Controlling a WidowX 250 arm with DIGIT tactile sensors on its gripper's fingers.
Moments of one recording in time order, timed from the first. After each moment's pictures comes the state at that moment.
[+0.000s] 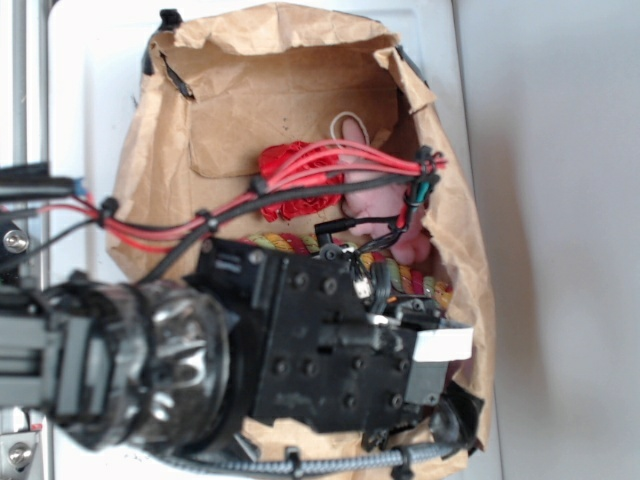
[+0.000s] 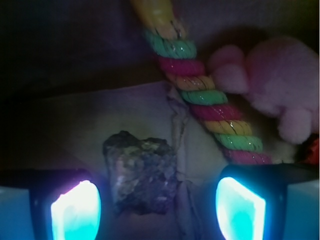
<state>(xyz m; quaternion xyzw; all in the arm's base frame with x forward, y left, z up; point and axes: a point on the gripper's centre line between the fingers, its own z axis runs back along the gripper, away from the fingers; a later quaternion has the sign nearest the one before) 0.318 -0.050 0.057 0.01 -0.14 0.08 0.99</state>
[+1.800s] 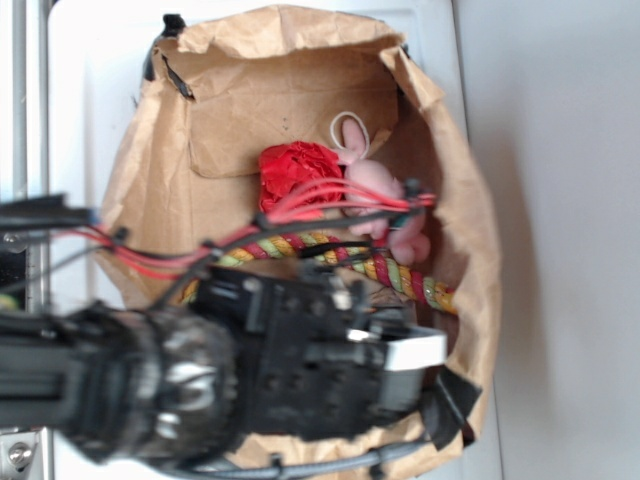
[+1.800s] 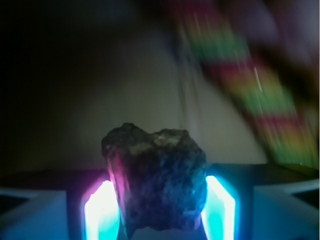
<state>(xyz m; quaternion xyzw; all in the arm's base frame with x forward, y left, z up) 0.293 -0.052 0.039 -0.01 -0.09 0.11 0.99</state>
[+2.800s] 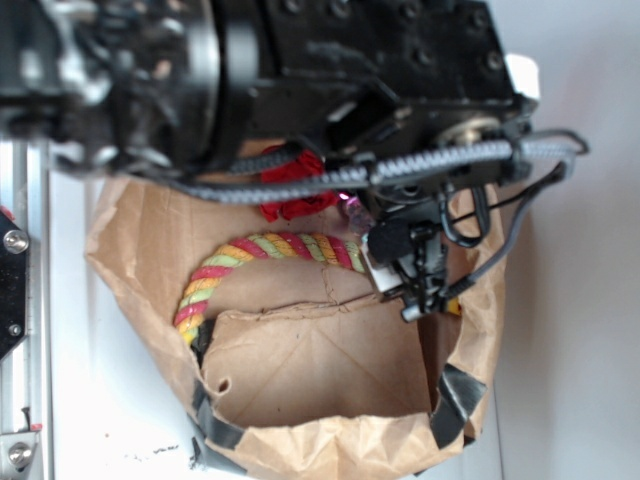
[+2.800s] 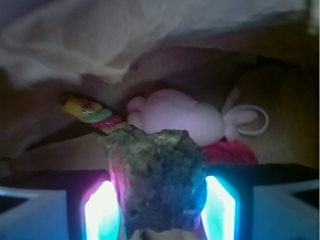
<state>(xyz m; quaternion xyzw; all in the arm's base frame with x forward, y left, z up) 0.320 0.031 0.133 -0.05 -0.10 0.19 0.98</state>
